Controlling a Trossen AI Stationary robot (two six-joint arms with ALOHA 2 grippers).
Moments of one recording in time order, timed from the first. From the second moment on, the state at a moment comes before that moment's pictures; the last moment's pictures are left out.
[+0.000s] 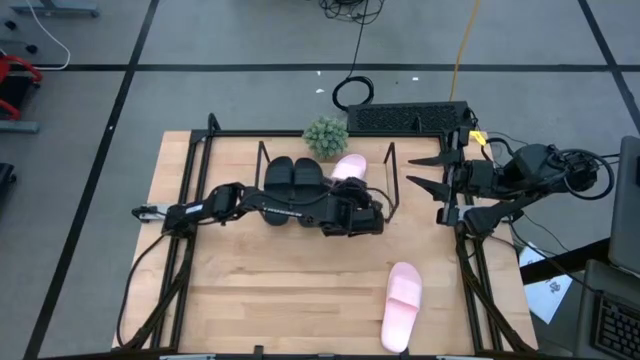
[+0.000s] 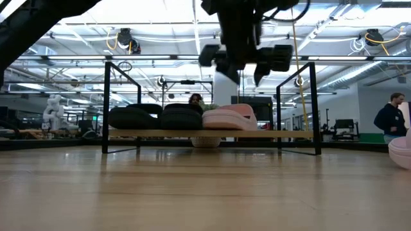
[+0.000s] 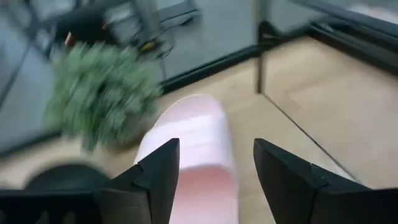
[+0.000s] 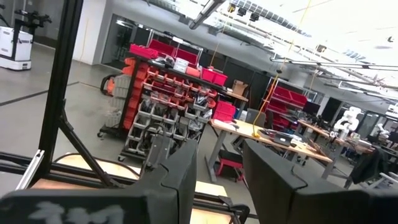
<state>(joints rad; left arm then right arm) -0.08 2.37 2.15 -0.83 -1.04 -0.86 0.36 0.91 1.26 -0.20 0.47 -0.38</state>
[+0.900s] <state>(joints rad) -0.07 2.37 2.15 -1.01 -0.93 0.10 0.36 0.90 1.26 -0.22 0.47 -0.52</state>
